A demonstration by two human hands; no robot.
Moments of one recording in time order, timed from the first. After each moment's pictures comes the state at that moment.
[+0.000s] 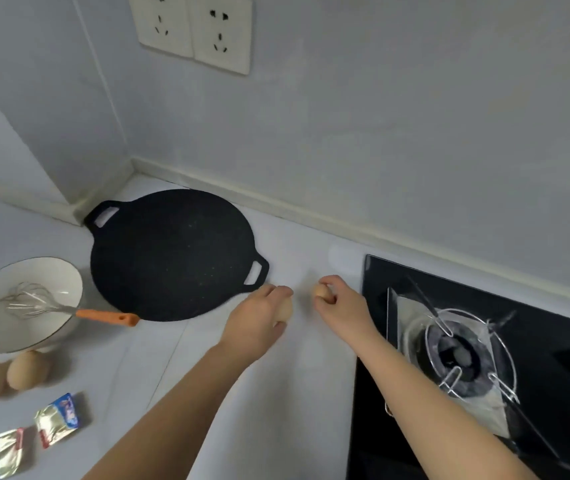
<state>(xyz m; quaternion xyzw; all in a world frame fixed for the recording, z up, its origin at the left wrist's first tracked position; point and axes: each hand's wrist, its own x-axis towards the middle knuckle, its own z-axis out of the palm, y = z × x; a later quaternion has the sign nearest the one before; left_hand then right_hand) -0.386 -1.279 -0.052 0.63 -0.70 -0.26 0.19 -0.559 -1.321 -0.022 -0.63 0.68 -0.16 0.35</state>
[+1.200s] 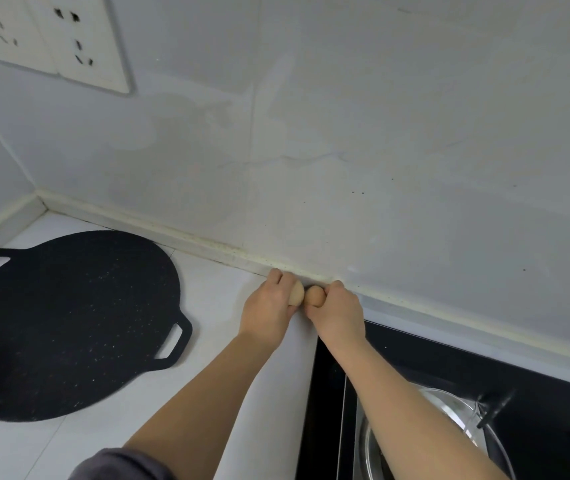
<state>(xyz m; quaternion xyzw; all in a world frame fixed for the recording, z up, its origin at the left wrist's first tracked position) -0.509 -1.454 -0.082 0.67 -0.69 -0.17 0.23 -0.631 -1.464 -0.046 -0.60 0.75 -0.15 0.25</state>
